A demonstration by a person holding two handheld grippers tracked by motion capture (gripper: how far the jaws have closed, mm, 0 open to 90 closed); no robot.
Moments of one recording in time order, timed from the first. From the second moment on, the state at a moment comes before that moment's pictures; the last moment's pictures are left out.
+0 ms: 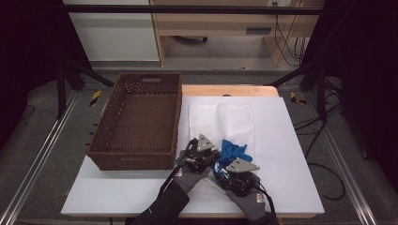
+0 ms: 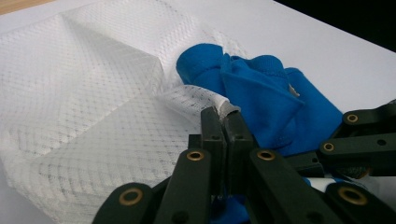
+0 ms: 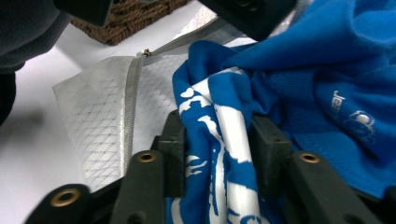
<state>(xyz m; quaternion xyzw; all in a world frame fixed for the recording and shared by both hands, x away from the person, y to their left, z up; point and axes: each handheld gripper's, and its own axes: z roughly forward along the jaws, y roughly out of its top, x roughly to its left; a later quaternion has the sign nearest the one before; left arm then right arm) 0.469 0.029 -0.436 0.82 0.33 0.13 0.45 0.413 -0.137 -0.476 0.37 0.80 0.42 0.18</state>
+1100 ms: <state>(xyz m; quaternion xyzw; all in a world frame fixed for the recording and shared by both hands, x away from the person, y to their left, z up) 0.473 0.038 -0.429 0.81 0.34 0.13 0.45 0.413 -0.191 -0.446 0.37 0.77 0.48 0.20</state>
